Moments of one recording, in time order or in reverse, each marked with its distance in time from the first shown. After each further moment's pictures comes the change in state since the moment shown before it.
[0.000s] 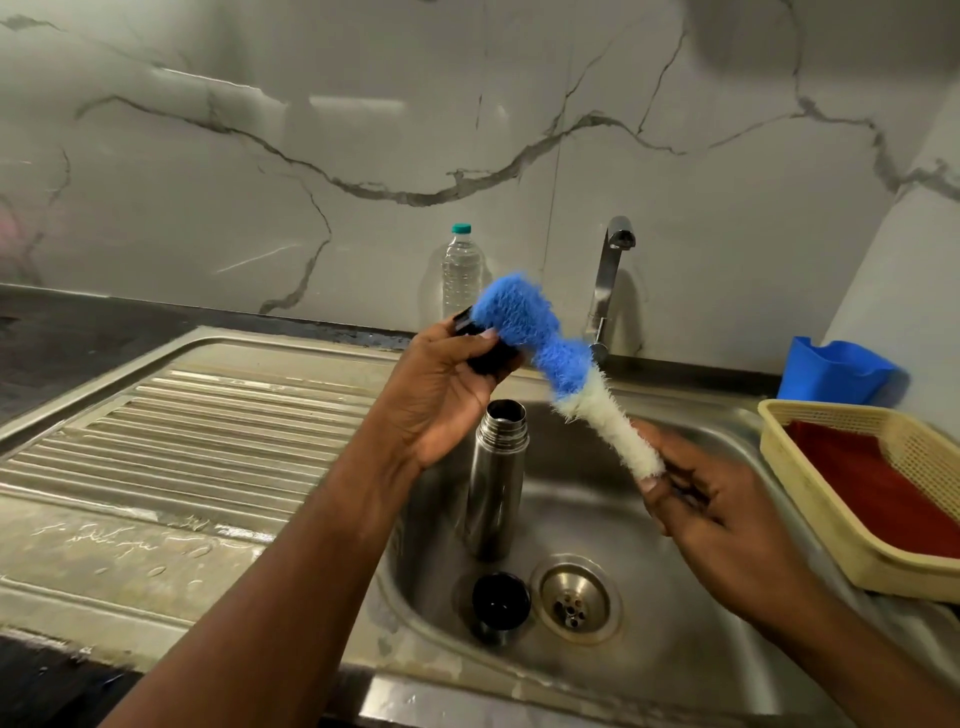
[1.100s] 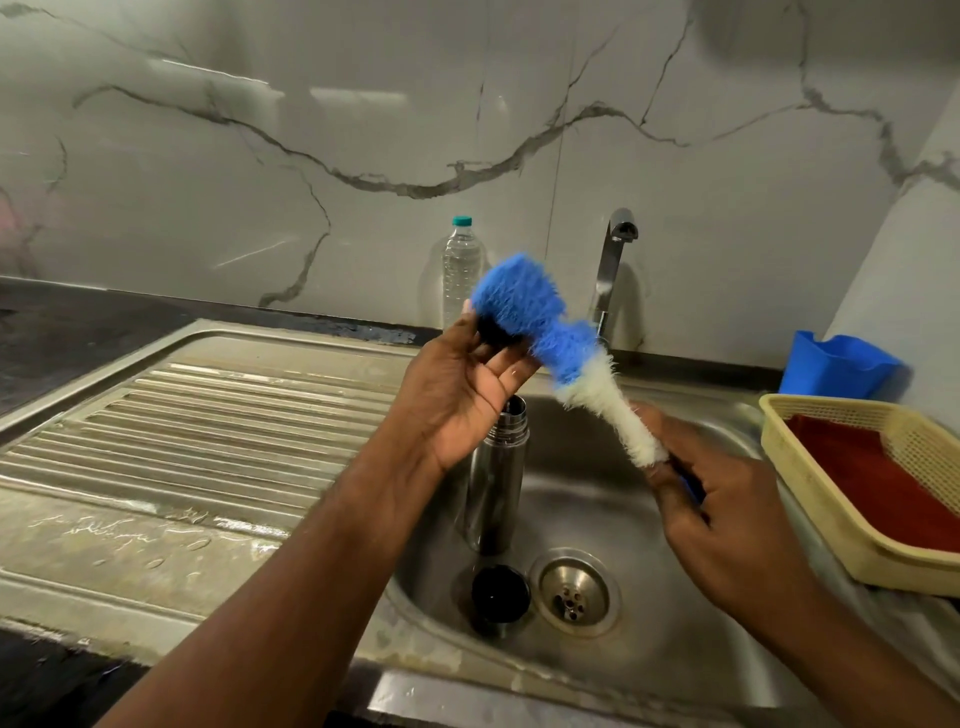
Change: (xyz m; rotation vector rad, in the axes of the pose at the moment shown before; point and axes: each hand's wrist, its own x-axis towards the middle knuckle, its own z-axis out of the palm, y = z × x) left_hand -0.001 -0.012 0.010 -0.146 0.198 -0.079; right_hand -0.001 0.001 0.002 -0.259 0.124 -0.145
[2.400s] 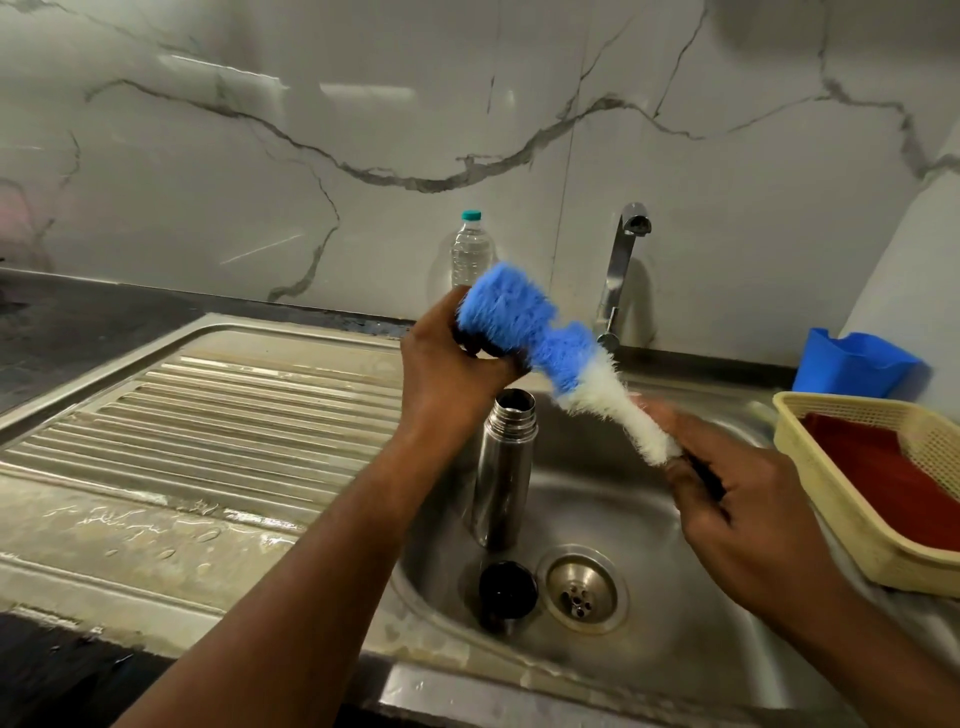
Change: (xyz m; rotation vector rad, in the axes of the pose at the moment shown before) left_hand 0.000 0.000 -0.013 1.221 0.150 0.728; right_hand 0.003 0.004 -0.006 -0.012 -0.026 -0.085
